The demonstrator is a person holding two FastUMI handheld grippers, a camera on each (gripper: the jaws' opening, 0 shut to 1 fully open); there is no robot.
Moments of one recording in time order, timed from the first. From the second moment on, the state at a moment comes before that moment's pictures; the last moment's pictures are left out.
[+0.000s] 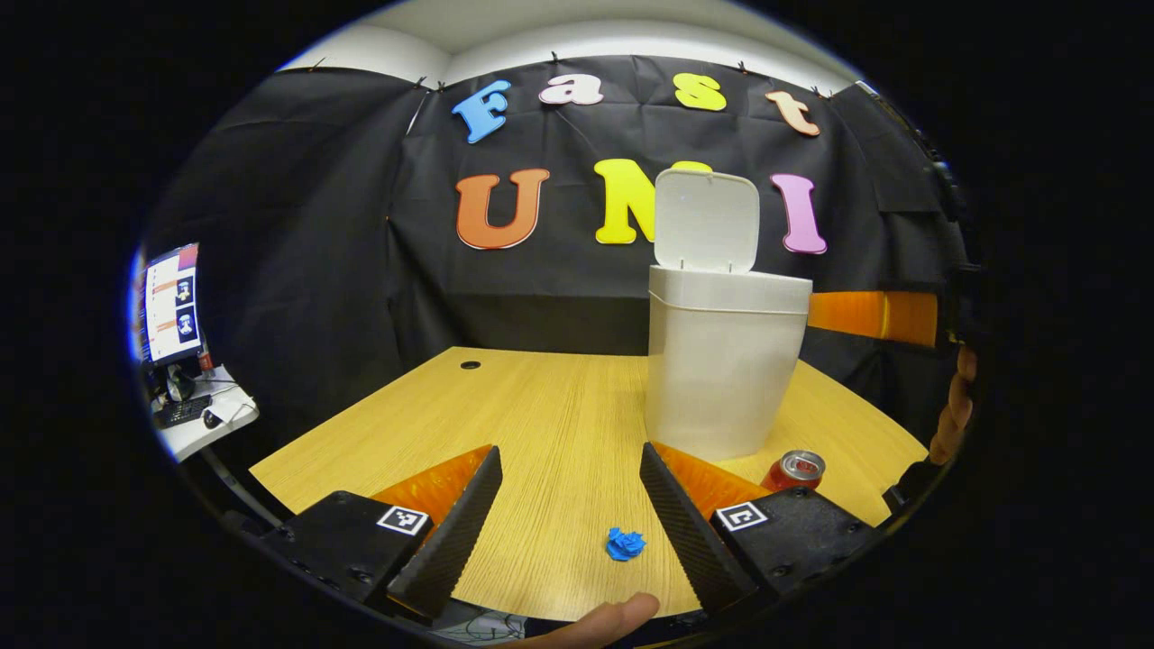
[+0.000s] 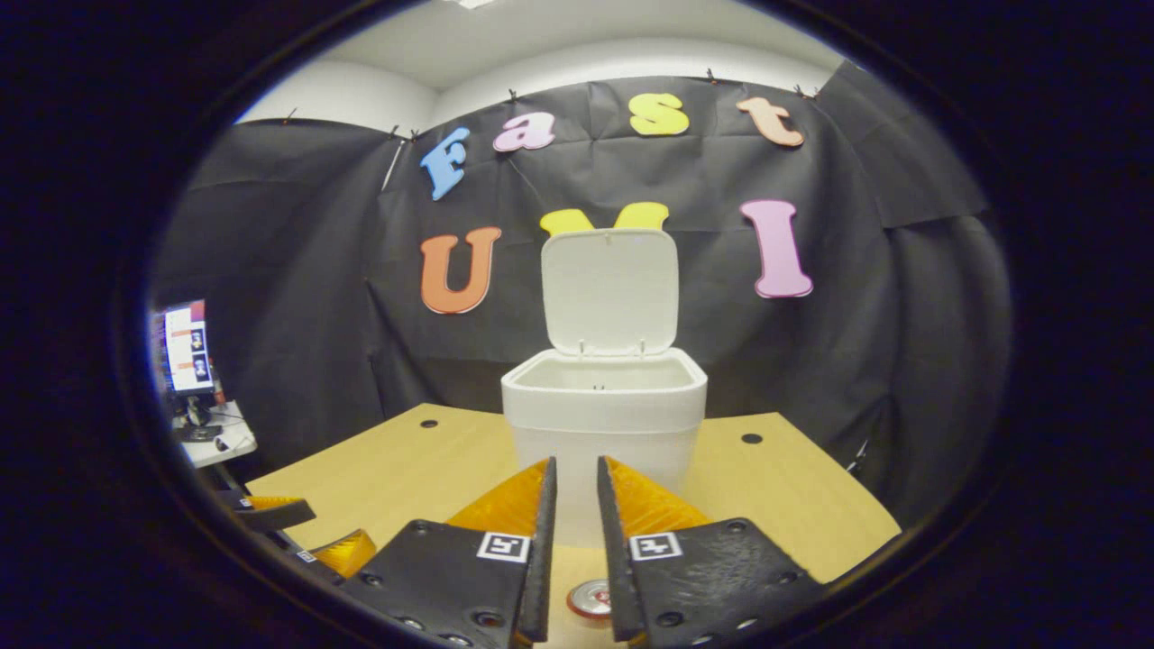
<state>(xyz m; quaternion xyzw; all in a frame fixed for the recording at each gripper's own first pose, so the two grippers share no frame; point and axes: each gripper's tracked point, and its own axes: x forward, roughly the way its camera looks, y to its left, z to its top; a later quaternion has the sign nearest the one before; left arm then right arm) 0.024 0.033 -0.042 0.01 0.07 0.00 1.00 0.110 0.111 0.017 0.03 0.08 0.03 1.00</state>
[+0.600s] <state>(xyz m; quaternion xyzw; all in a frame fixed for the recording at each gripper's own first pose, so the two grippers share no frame) 0.039 0.003 -0.147 0.02 0.22 -0.03 0.97 0.063 0.086 -0.026 0.03 0.02 0.01 1.00</state>
